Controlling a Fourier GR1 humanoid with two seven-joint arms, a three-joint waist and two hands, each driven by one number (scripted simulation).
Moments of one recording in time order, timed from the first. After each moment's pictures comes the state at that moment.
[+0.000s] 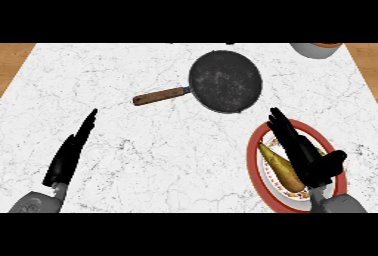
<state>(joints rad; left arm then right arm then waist) -0.11 0.48 -0.33 -1.35 0.06 0.26 0.07 -0.10 -0.38 0.32 -1.42 -0.37 -0.05 -0.11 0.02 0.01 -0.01</state>
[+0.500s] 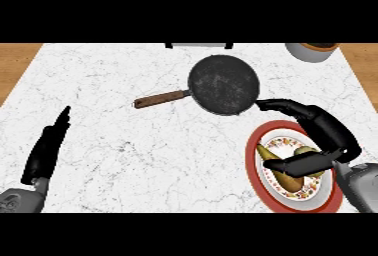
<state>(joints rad) -0.12 0.51 -0.21 -1.29 0.11 0.30 0.13 -0.29 -0.56 0.31 -1.55 -0.28 0.19 -0.21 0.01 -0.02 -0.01</state>
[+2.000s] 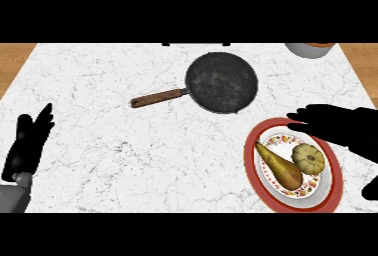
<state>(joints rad) -0.13 0.53 -0.09 -1.26 0.15 0.24 0.19 -0.33 -1.04 0.36 -1.82 0.37 0.48 -0.23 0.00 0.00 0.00</state>
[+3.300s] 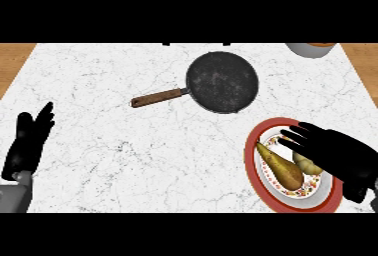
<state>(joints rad) -0.13 0.46 0.01 -1.30 0.04 0.17 0.24 -0.20 -0.82 0.43 -1.69 0.99 0.46 -0.24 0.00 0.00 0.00</state>
